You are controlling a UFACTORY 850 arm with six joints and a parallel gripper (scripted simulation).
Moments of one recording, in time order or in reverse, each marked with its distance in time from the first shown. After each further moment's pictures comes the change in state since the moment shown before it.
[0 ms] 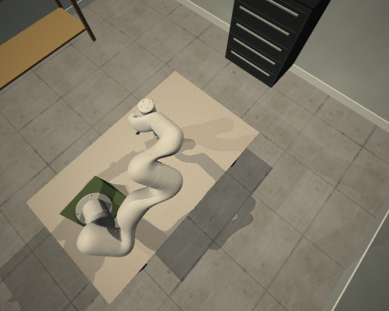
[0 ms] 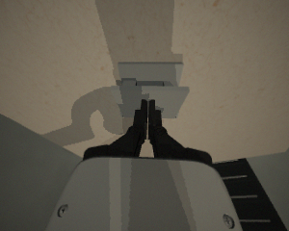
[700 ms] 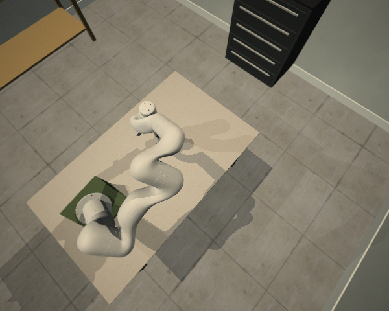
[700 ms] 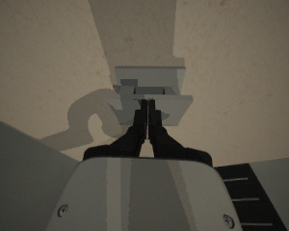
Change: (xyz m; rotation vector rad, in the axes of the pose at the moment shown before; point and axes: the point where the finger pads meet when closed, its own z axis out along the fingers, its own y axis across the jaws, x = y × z) arm -0.001 0.001 0.022 0.000 0.000 0.000
